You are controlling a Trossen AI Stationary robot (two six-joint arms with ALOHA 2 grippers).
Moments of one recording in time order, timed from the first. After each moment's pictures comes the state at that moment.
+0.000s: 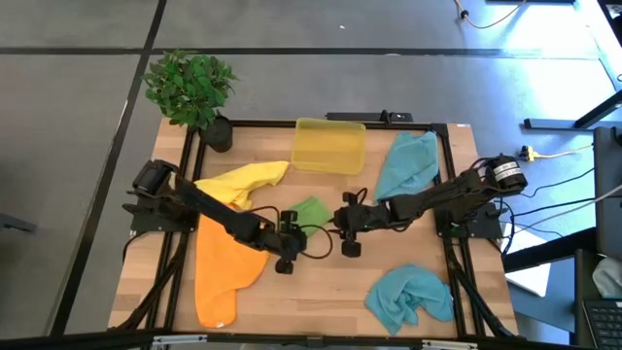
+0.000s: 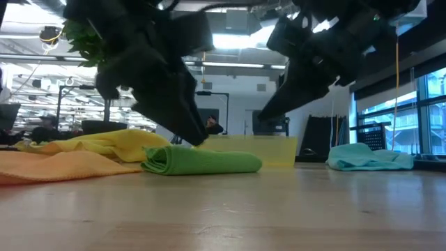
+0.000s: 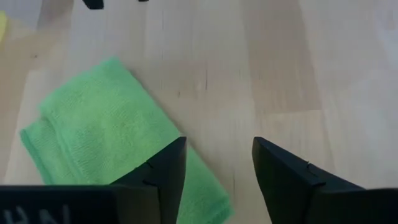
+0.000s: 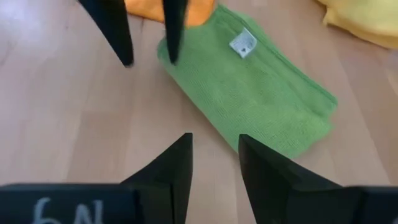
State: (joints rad) left arm -0.34 1.79 1.01 -0.18 -0.36 -0.15; right arm 0.20 1.60 0.80 0.07 0.19 0.12
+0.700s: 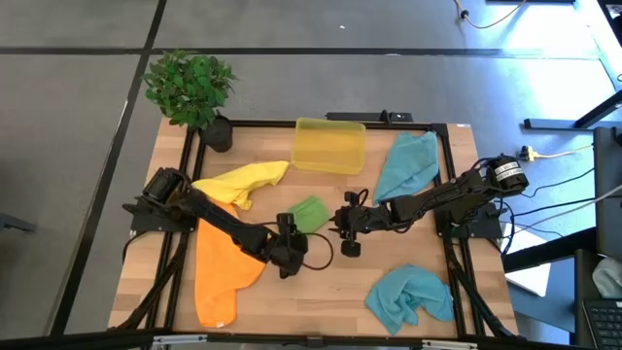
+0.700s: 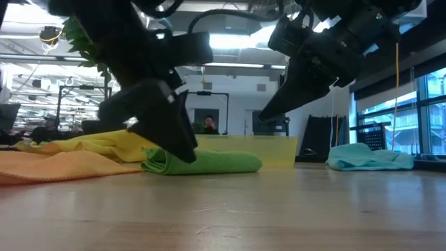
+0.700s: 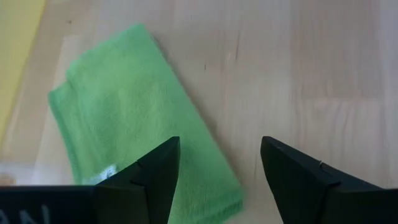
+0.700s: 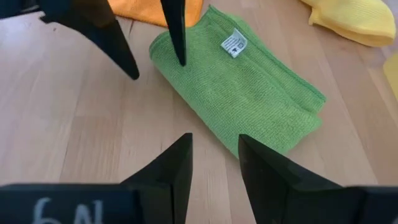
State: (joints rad) left arm -0.41 1.88 1.10 -0.36 -0.56 -0.31; right arm 0.22 1.60 0.80 0.06 0.24 0.15
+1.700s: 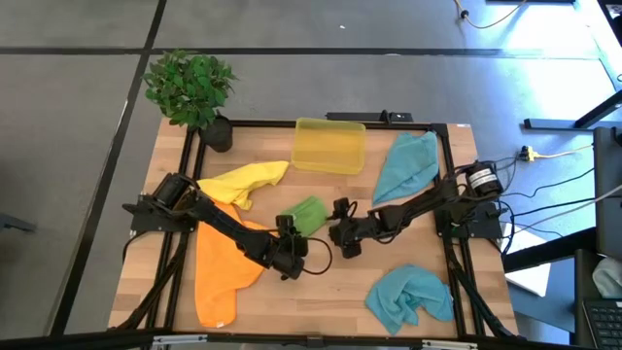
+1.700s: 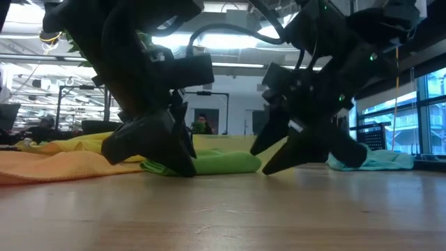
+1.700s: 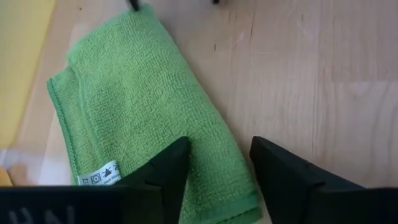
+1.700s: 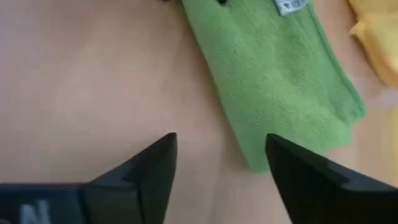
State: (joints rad) left arm -0.41 1.98 1.11 -0.36 -0.64 -0.33; right arm 0.23 1.82 0.80 0.18 0.38 -0.33
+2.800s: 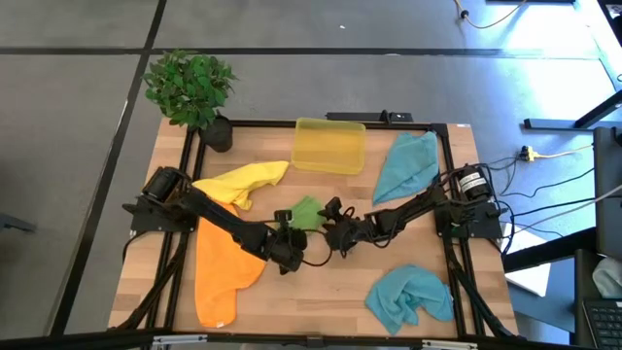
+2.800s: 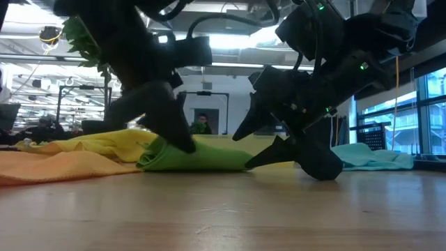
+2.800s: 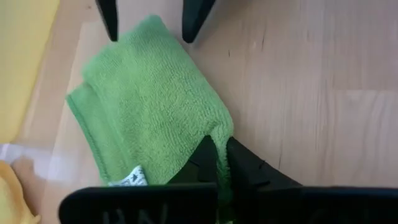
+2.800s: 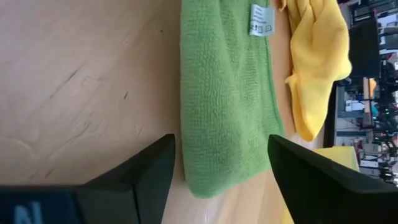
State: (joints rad) left arm -0.38 1.87 1.10 -0.39 -0.57 -0.33; right arm 0.24 1.93 0.80 0.35 0.56 -0.75
